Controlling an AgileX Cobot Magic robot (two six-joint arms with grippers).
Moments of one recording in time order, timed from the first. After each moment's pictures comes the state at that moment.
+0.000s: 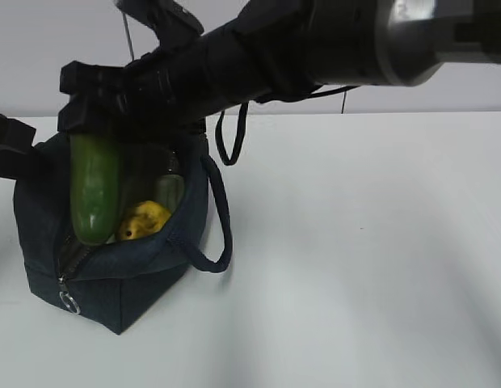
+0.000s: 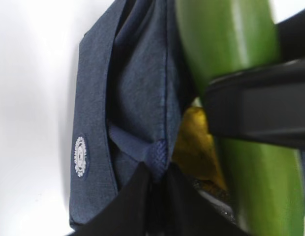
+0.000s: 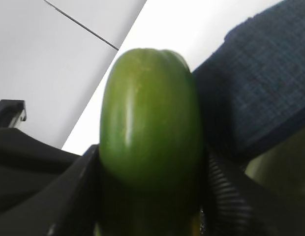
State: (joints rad) left arm -0.12 1.28 -0.93 -0.48 0.77 0.37; right arm 0.63 1.99 -1.62 1.14 0.51 -0.56
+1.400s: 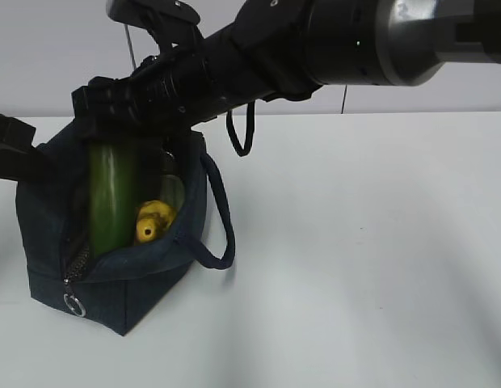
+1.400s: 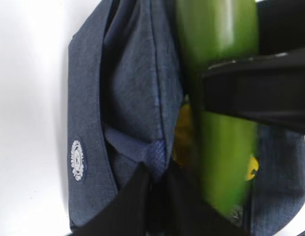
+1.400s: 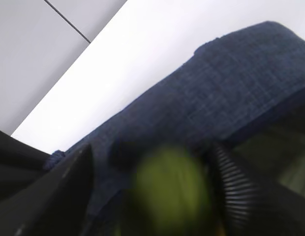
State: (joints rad) left arm -0.12 1.28 -0.93 -0.49 0.78 0.37; right arm 0.64 1.99 -1.61 0.96 0.46 -0.61
